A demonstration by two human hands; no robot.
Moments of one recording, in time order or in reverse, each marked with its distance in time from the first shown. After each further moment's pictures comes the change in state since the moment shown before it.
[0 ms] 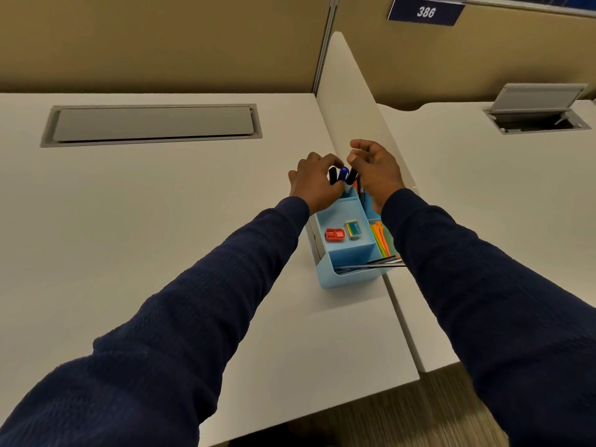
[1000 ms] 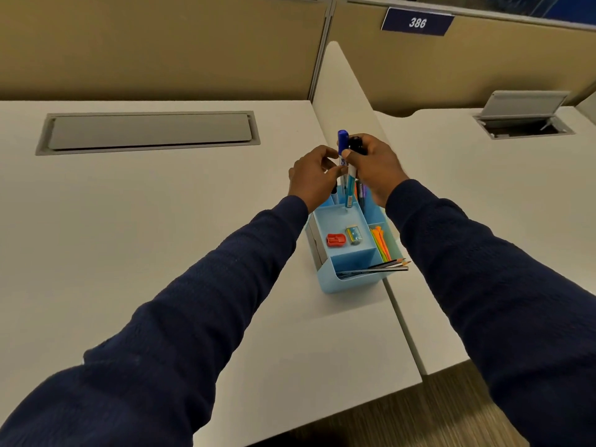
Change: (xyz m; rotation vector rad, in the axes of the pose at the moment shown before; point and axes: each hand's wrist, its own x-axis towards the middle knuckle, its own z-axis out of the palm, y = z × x) left_hand -0.001 0.015 -0.026 -0.419 0.096 -0.071; right_hand -0.003 -0.037 0.005 -0.097 -0.037 -0.010
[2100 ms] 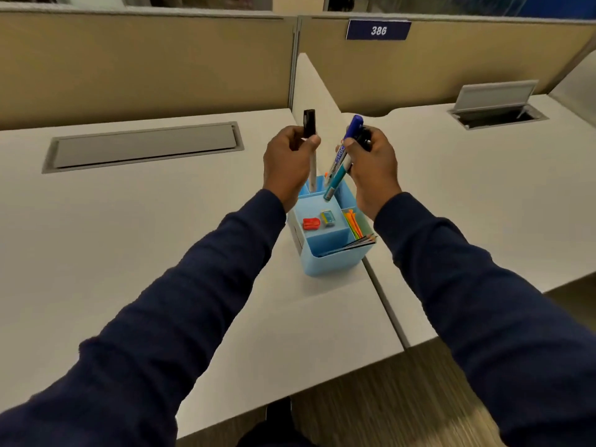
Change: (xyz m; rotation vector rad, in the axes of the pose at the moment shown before) left_hand -0.063 0.067 -0.012 -0.334 0.178 0.005; right_hand -0.082 -0.010 -0.034 0.448 0.248 0.029
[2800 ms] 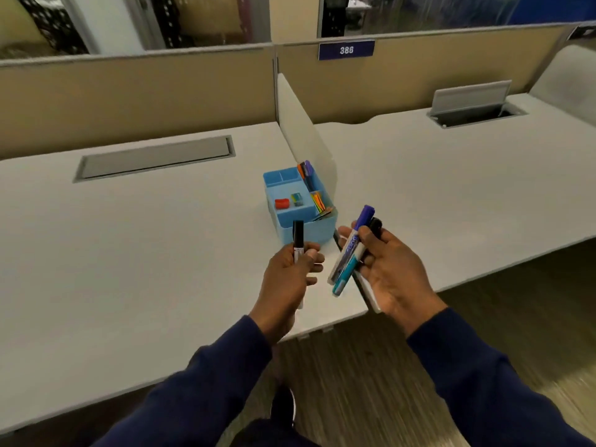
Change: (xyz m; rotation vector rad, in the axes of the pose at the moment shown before) left_hand -0.263 -0.025 0.011 -0.027 -0.207 -0.330; right_hand -0.181 0.055 -0.170 0.340 -0.155 0.338
